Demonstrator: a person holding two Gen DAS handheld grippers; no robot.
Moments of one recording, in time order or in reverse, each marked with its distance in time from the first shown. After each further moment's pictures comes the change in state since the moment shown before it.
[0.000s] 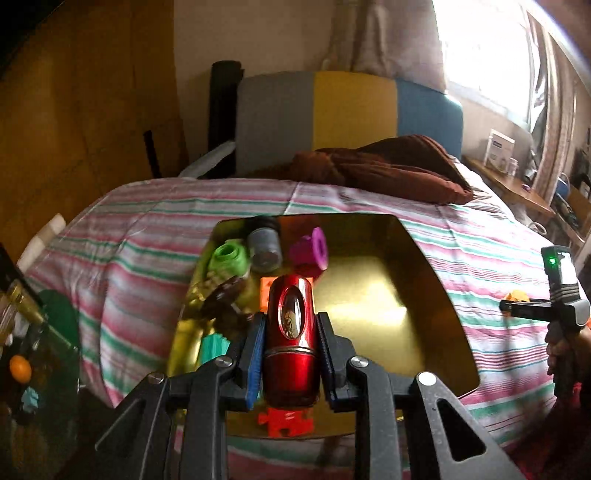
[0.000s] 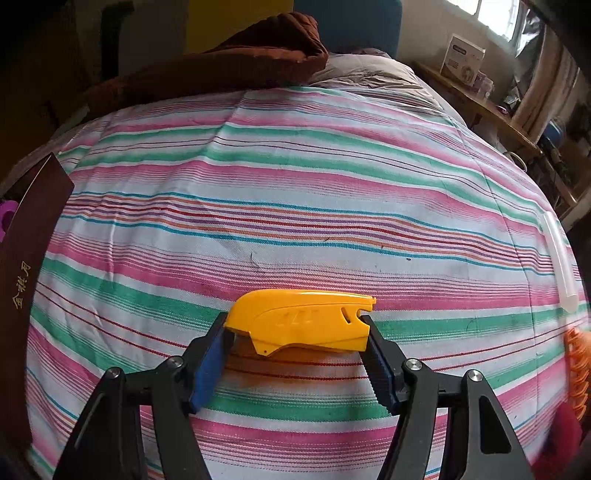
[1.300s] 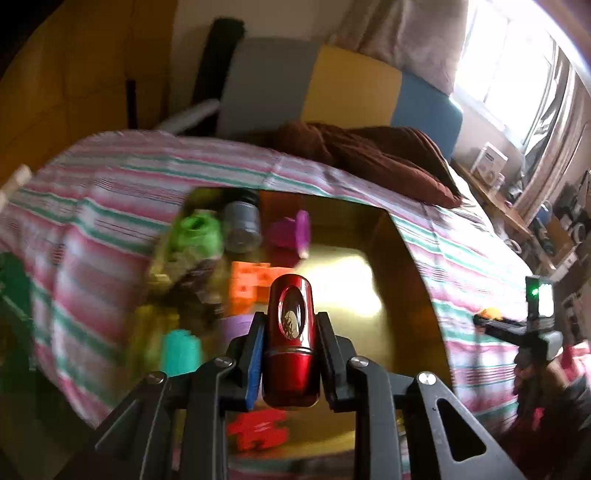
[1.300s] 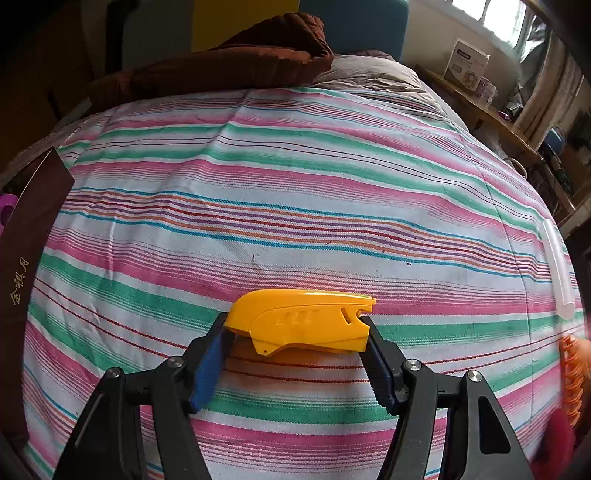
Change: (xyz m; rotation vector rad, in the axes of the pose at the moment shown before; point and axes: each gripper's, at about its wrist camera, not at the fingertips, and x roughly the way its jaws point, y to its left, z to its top) left arm 0.045 0.006 0.024 -0.128 0.159 -0.208; right arm -0.001 0.004 0.003 -0.021 0.004 -0.010
